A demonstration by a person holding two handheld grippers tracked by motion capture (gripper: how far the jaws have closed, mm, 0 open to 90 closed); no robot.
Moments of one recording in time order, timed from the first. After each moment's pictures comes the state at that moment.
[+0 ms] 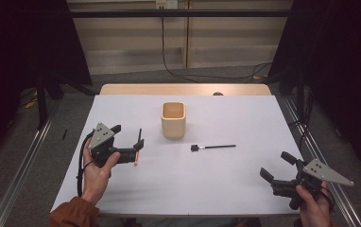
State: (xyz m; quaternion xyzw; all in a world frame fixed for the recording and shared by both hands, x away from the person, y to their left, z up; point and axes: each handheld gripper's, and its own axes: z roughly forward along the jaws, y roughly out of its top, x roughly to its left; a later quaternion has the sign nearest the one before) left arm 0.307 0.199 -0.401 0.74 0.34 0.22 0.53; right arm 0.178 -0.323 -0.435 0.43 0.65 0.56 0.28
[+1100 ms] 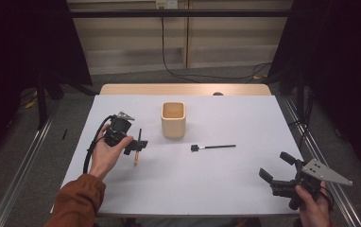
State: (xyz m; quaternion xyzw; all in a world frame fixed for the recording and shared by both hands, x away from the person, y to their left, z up) left arm 0.374 0.176 -0.412 0.86 0.41 0.10 0.30; right arm 0.178 -0.322 -0.436 0.43 0.66 0.56 0.28
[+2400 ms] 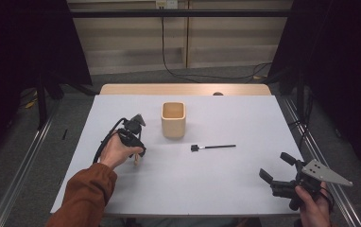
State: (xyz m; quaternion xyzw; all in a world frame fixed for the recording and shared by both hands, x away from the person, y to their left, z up) left arm 0.399 0.149 -0.442 0.88 0.46 0.03 0.08; right arm 0.177 -0.322 -0.436 0.43 0.66 0.55 0.28
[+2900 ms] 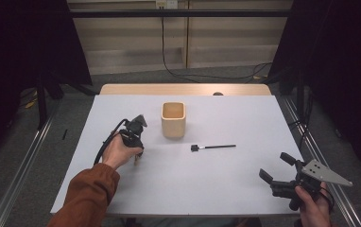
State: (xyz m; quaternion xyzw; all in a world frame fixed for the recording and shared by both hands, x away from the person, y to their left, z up) left arm 0.399 0.144 -0.443 0.88 0.47 0.02 0.07; right arm 0.177 -0.322 -0.436 0.43 0.66 0.55 0.28
